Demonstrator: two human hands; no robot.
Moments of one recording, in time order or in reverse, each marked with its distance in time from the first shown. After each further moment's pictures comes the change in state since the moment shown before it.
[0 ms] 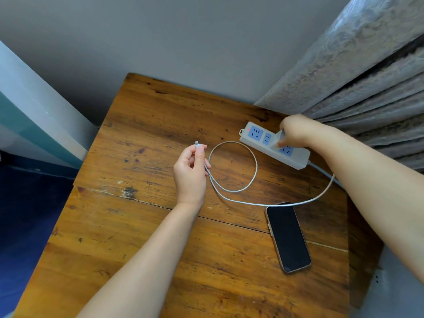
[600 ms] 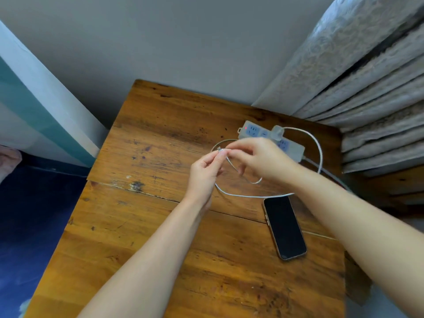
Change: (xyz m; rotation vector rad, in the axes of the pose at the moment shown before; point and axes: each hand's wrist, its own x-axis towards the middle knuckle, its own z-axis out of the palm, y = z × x) left_hand -0.031 0.022 0.004 -0.198 -0.288 -0.252; right_hand -0.104 -0.066 0.020 0.833 0.210 -0.459
